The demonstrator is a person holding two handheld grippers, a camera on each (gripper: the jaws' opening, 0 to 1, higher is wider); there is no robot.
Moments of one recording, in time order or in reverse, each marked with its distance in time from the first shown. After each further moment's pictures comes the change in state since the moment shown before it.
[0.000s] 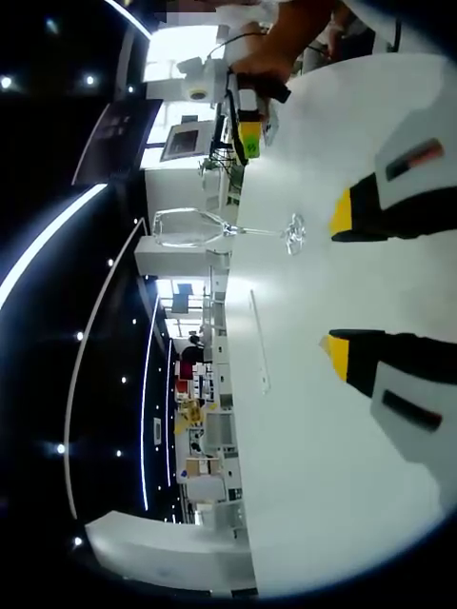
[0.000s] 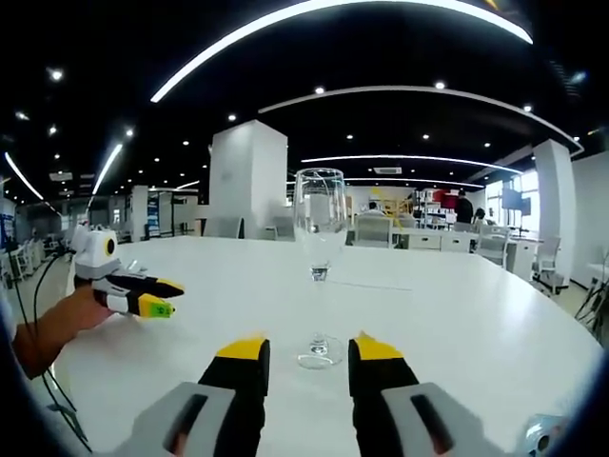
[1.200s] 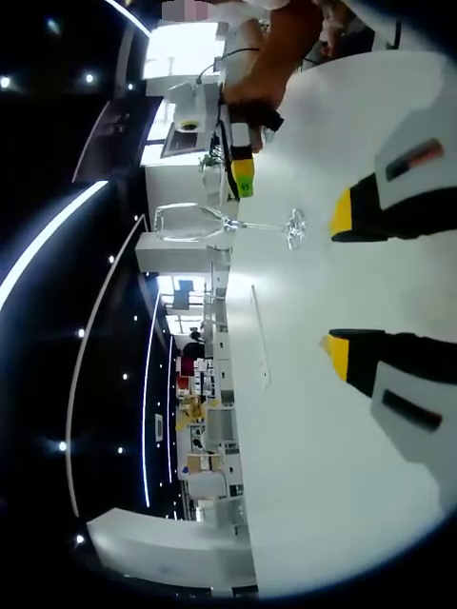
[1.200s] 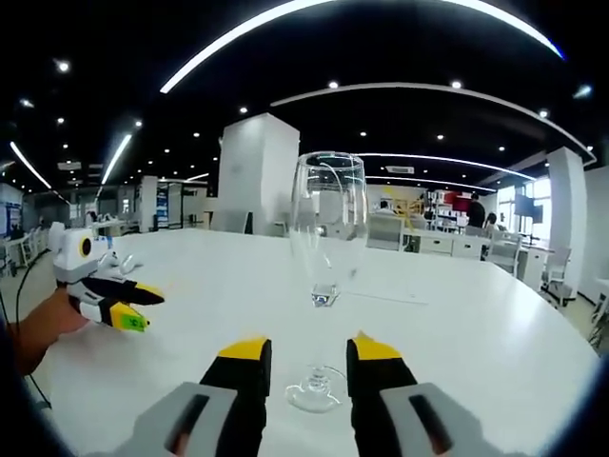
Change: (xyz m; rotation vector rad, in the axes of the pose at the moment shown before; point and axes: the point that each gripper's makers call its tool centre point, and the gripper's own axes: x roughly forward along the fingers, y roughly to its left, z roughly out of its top) left arm -0.007 -0.005 -0.001 0.004 -0.004 0.016; right arm 0.064 -0.004 0.012 -0.042 0.023 0.048
